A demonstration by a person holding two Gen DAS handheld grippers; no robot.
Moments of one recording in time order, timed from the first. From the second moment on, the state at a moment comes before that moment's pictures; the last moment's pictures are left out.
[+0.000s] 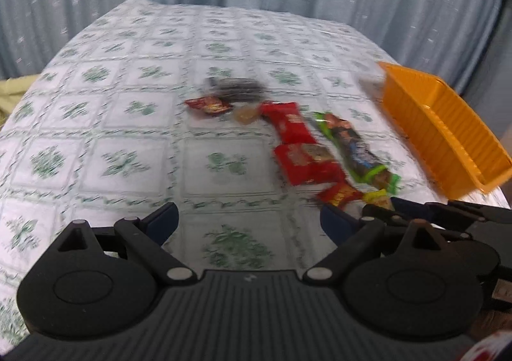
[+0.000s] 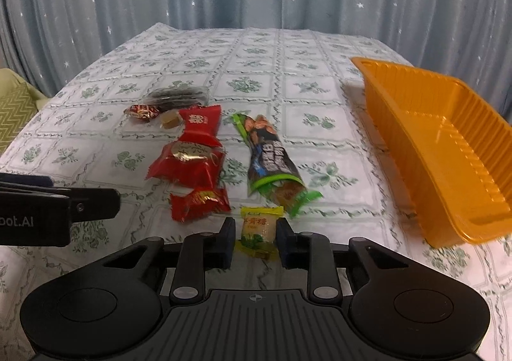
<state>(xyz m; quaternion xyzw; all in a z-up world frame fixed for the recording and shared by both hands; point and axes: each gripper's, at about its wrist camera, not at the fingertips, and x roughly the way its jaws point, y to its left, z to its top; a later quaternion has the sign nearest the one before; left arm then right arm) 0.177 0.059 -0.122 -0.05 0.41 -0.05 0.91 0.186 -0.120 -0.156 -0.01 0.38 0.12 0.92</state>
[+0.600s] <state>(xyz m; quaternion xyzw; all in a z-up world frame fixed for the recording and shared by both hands) 0.219 -0.012 -0.147 0.11 0.40 -0.22 0.88 0.163 -0.171 -0.152 0.04 0.39 0.08 0.92</state>
